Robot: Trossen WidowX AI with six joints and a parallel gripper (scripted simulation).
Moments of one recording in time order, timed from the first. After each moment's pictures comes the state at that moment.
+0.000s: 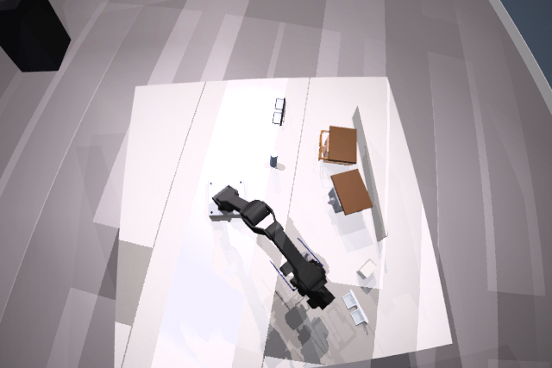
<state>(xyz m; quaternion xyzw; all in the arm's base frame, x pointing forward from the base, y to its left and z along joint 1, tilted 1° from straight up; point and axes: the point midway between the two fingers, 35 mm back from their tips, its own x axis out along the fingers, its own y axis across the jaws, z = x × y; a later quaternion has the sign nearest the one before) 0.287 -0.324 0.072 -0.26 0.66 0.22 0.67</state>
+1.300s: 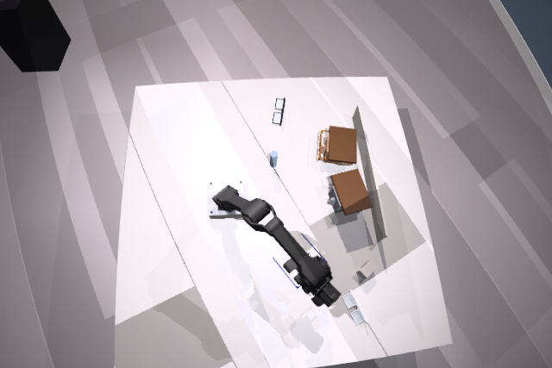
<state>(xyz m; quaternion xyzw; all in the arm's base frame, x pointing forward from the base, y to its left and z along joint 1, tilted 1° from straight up) 0.295 -0.317 0.111 -0.26 0.66 0.22 0.67</state>
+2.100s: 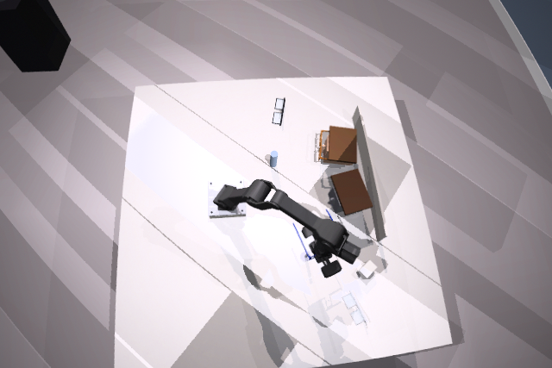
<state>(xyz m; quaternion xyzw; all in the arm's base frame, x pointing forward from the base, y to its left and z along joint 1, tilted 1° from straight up) 0.337 -0.221 0.151 -0.19 0.70 0.10 0.69</state>
